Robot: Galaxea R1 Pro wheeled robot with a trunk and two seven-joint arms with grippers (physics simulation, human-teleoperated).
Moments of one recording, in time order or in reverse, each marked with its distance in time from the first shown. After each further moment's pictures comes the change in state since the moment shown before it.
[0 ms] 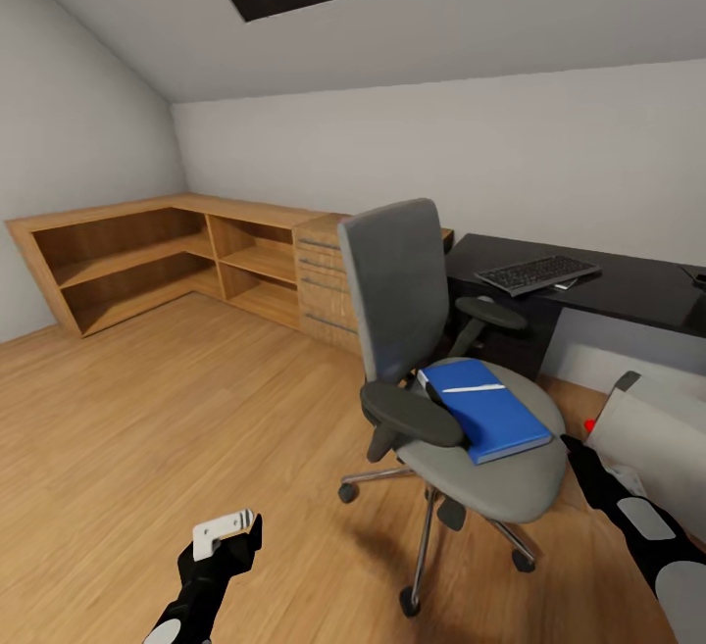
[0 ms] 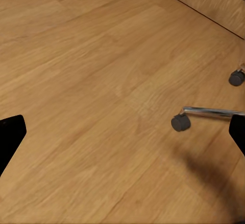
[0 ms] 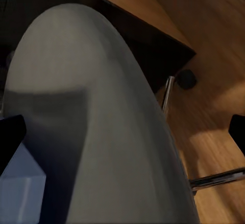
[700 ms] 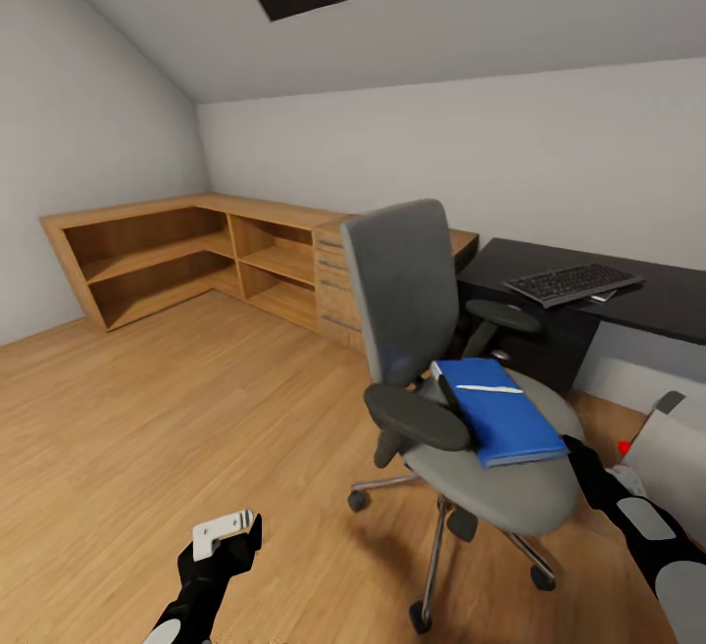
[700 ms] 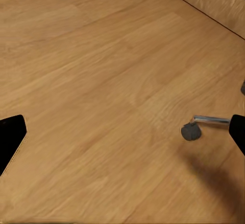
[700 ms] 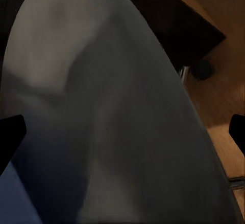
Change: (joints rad) left arm 0.000 0.000 0.000 0.000 0.000 0.000 0.001; right arm 0.000 0.000 -0.003 0.000 0.000 0.001 -0.004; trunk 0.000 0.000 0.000
